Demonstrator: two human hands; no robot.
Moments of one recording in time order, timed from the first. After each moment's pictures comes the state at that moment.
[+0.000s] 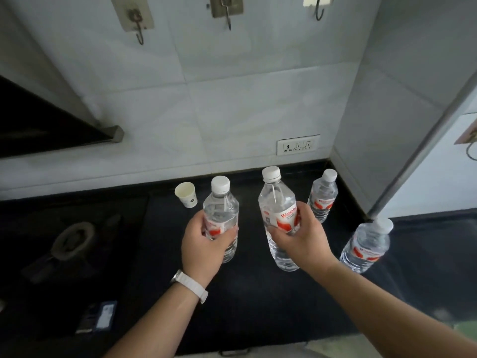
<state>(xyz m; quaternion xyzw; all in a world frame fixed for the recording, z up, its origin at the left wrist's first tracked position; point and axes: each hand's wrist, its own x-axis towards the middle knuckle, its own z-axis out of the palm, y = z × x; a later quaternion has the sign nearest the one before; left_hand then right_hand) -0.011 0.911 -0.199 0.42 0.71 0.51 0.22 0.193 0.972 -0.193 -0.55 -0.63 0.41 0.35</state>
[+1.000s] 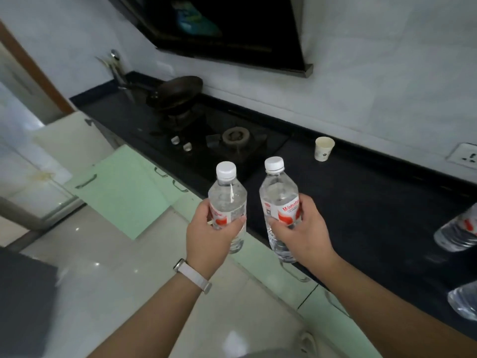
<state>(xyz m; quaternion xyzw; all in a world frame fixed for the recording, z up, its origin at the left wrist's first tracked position) 0.026 0.623 -0.170 0.11 0.81 0.57 0.05 0.121 0.786 -0.170 -0.28 -0.76 0.56 0.18</state>
